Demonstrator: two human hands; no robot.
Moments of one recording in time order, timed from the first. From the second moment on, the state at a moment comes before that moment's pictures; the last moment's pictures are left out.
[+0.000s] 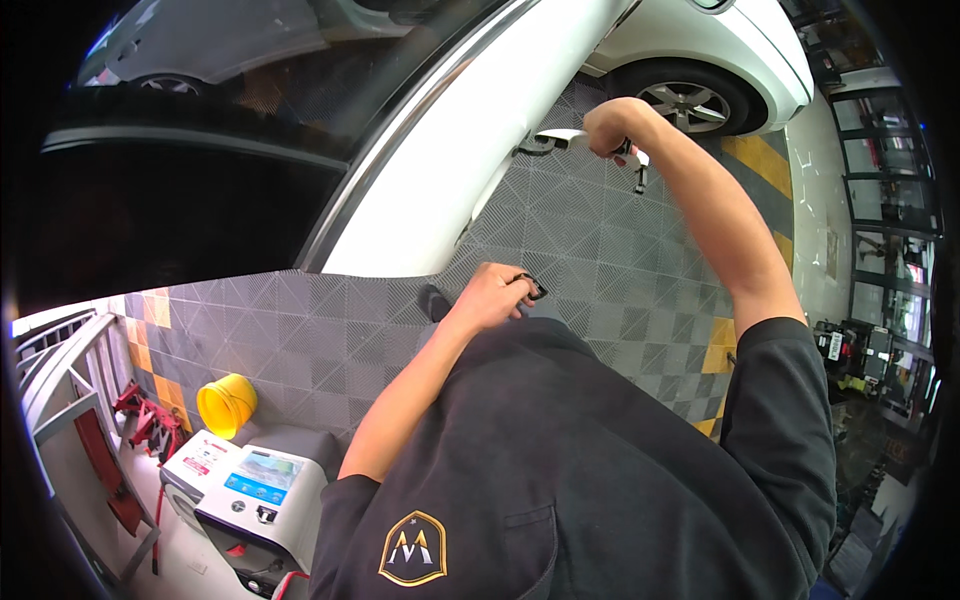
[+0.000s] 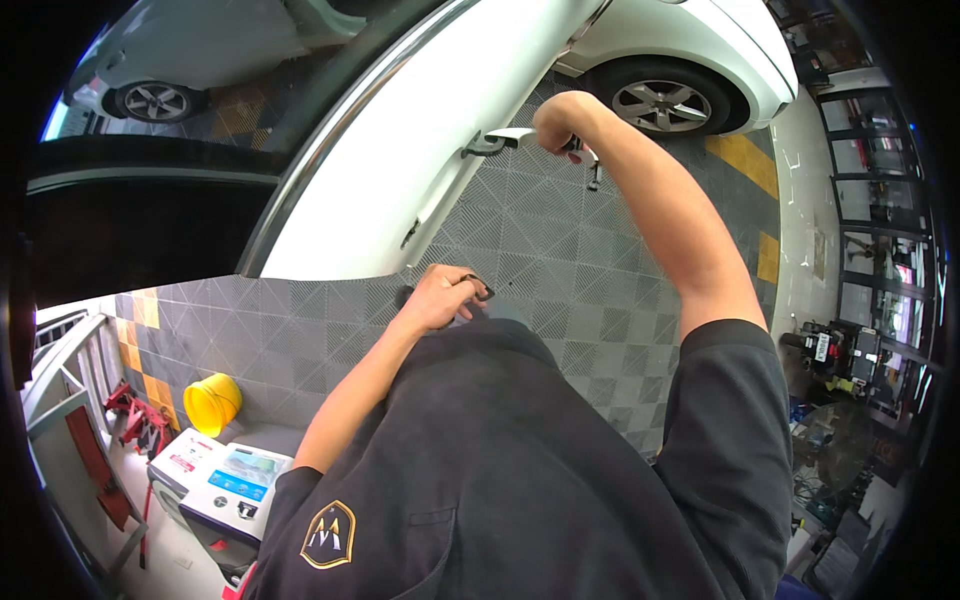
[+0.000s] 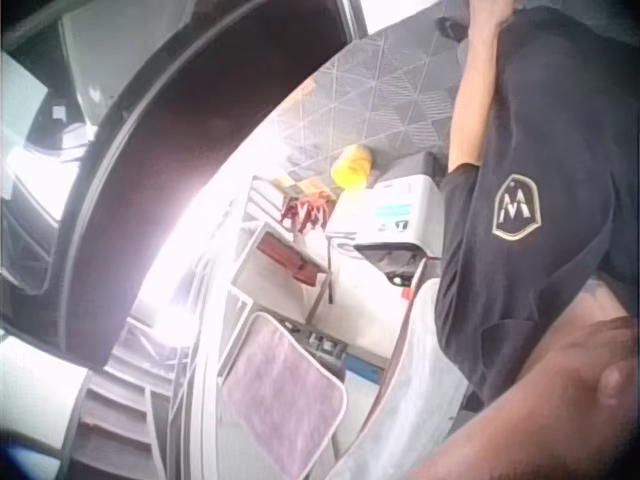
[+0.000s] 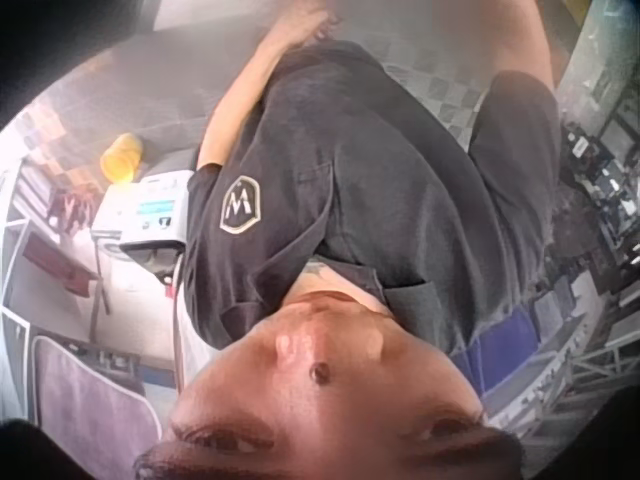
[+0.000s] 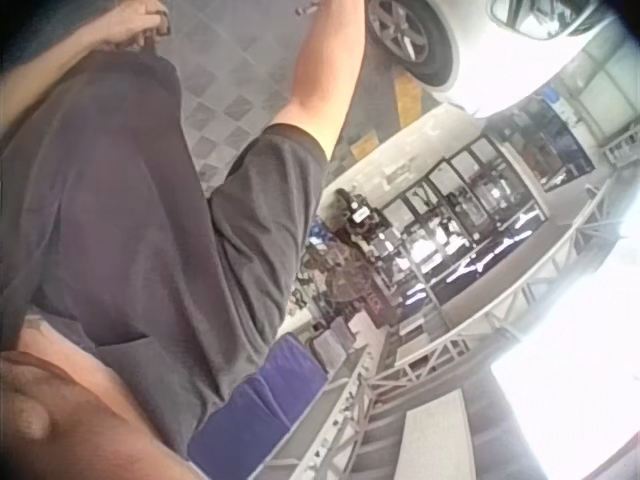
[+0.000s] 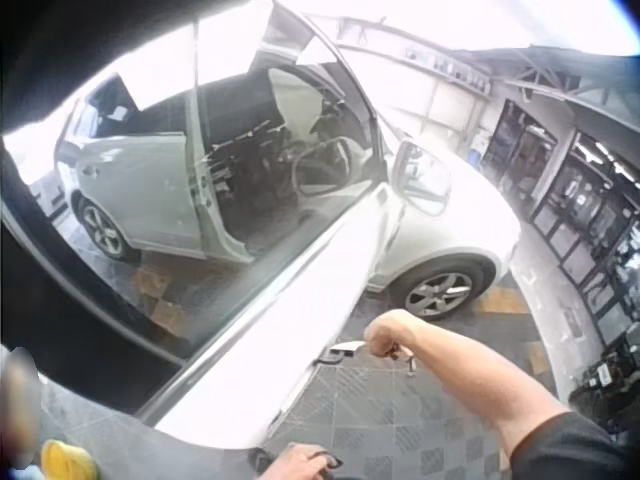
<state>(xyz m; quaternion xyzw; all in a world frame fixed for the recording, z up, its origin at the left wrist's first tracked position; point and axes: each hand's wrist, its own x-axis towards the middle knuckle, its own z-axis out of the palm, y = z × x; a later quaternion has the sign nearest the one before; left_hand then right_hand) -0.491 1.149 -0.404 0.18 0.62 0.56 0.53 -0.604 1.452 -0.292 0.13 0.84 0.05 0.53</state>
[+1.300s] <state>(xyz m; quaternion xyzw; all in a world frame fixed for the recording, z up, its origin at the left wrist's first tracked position) -0.505 1.284 -0.374 -0.23 0.41 0.87 0.15 -0.593 1.537 -0.351 -0.19 0.73 -0.38 0.54</state>
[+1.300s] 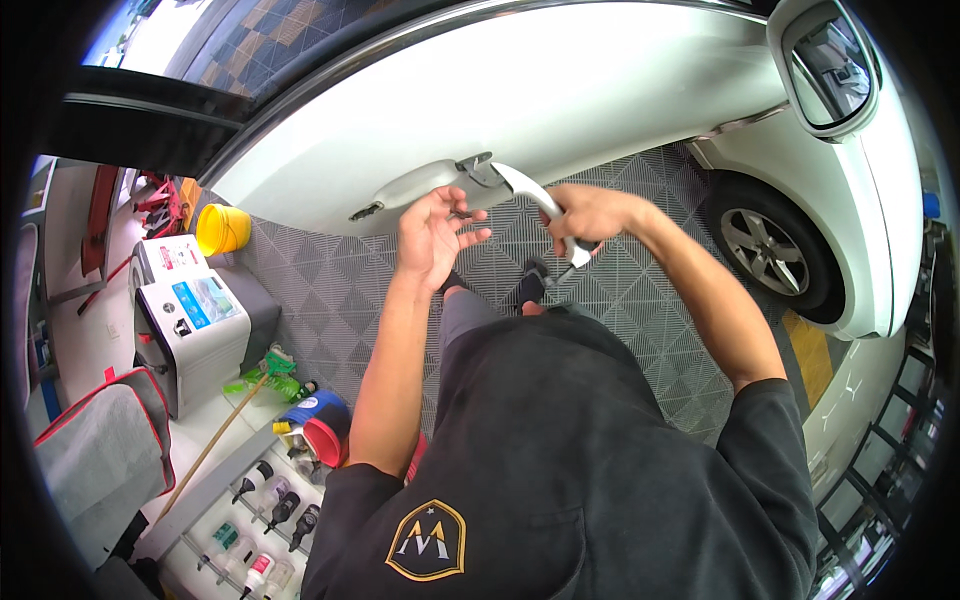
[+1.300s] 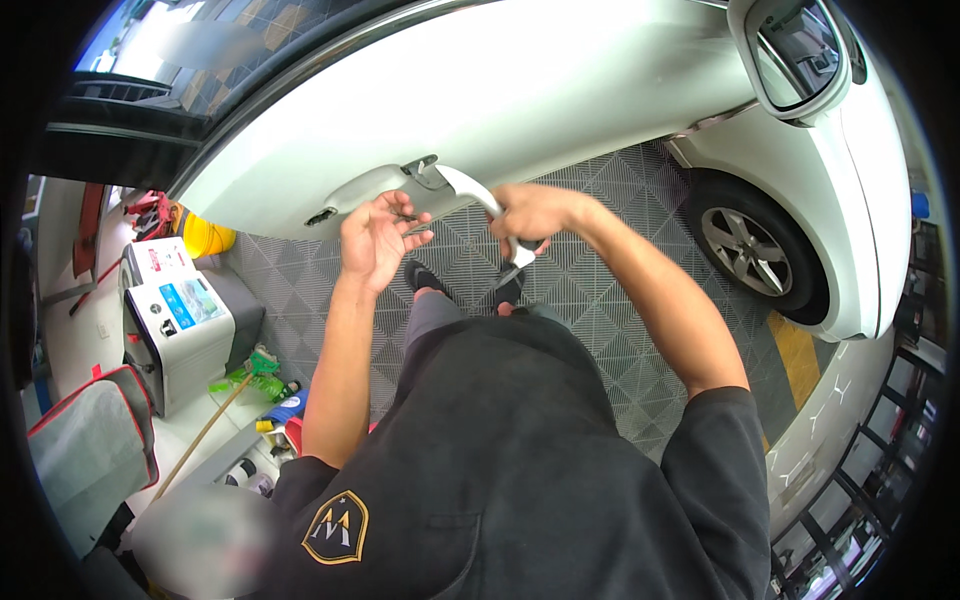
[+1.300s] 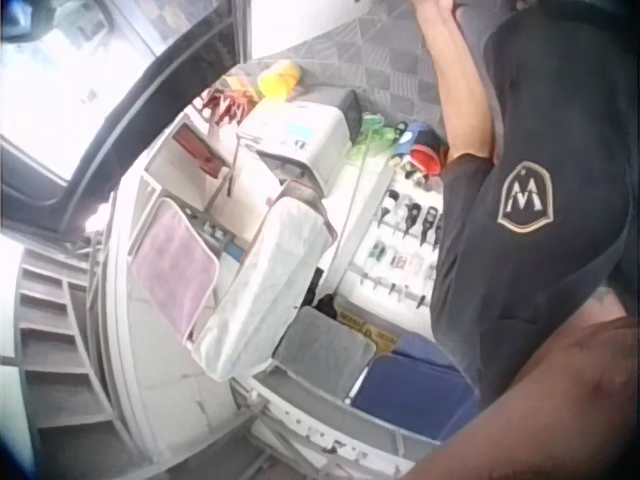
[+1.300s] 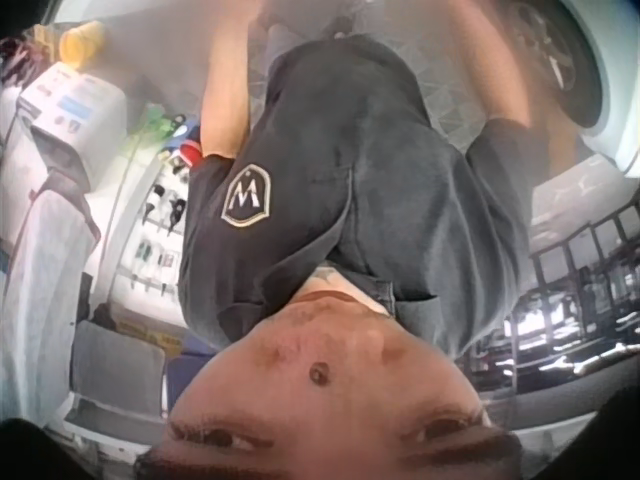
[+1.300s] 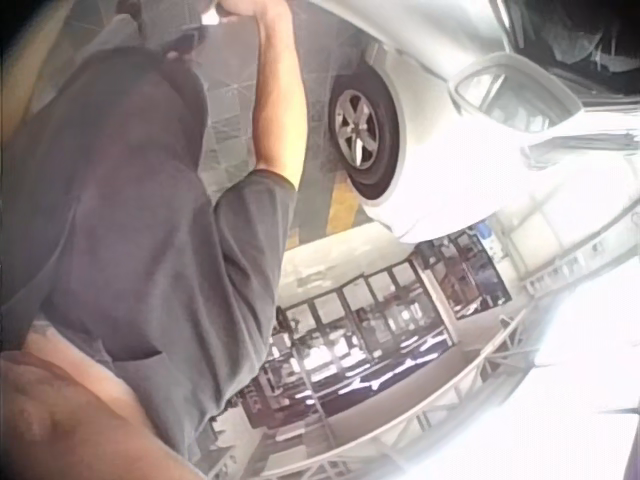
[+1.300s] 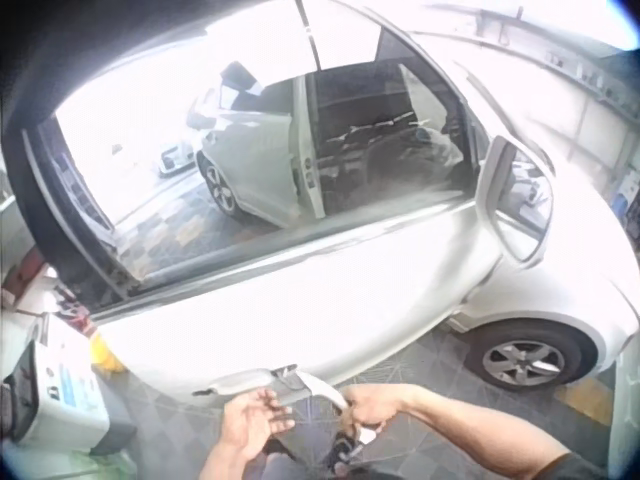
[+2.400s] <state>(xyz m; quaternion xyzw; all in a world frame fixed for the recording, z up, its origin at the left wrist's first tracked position) -0.509 1.312 -0.401 -0.22 0.78 0.58 -0.13 -0.463 1.518 -0.406 0.13 0.53 -0.68 0.49</state>
